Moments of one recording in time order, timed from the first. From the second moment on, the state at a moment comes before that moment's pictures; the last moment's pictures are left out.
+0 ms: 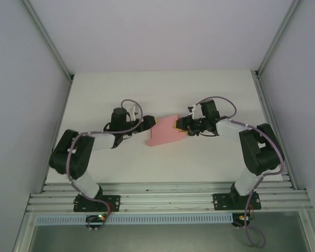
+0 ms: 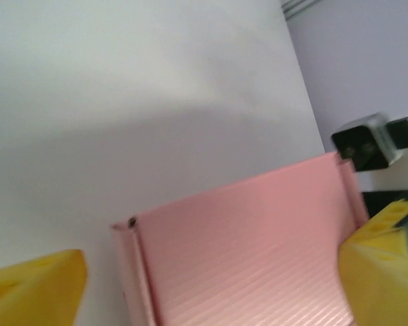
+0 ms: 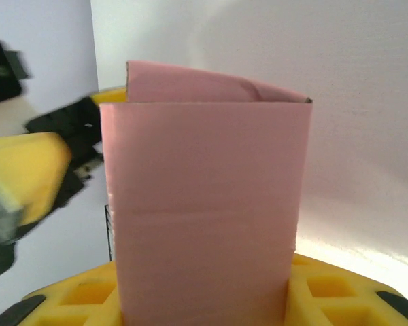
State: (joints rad) left arm -0.43 1.64 0.71 0.46 0.59 -0.73; right arm 0.27 1.68 0.89 -0.06 -0.82 0.70
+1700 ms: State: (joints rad) left arm -0.97 1.46 0.88 -0.01 -0.20 0.73; right arm 0.10 1.58 0.98 -0.59 -1.06 1.00
